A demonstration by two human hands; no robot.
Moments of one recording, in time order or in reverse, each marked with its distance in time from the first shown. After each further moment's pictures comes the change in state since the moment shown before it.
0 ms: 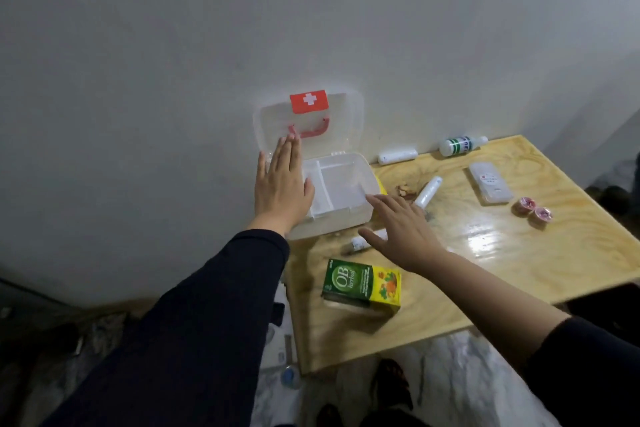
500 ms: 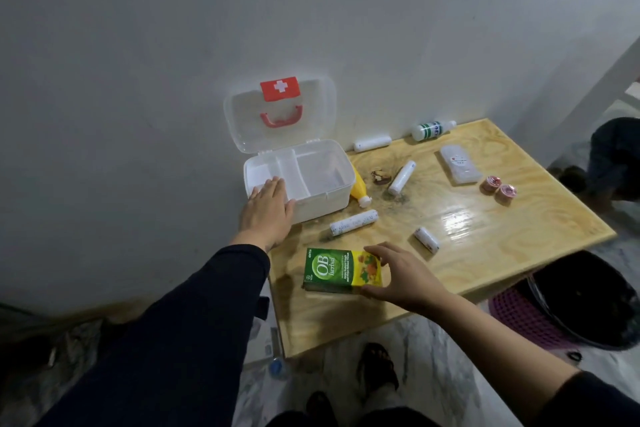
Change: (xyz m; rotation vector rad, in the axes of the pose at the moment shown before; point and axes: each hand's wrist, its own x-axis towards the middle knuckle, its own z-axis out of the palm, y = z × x) left_hand -0.032 -0.004 0.050 -0.111 -0.307 0.033; right_hand -0.083 0.016 0.037 0.259 -0.174 0.135
